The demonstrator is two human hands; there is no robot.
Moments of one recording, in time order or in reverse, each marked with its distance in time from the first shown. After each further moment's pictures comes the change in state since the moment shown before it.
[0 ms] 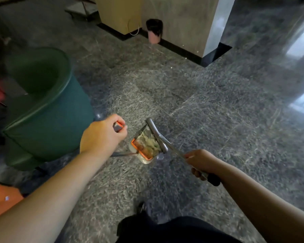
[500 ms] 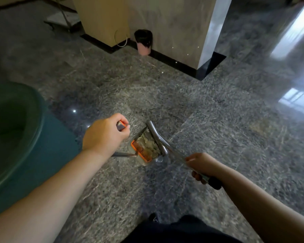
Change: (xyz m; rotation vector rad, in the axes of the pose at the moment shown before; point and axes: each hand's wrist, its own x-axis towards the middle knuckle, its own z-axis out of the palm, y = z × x) left_hand 0.334 0.031 0.050 -0.020 -0.054 0.135; right_hand 0.203 -0.172 -0.145 0.180 0.091 0.087
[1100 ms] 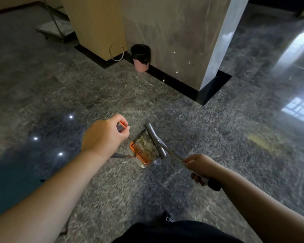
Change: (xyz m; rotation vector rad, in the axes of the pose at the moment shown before) left_hand 0.381 0.075 0.087 0.025 0.063 0.027; right_hand 0.250 -0.219 -0.223 0.014 -0.035 -0.025
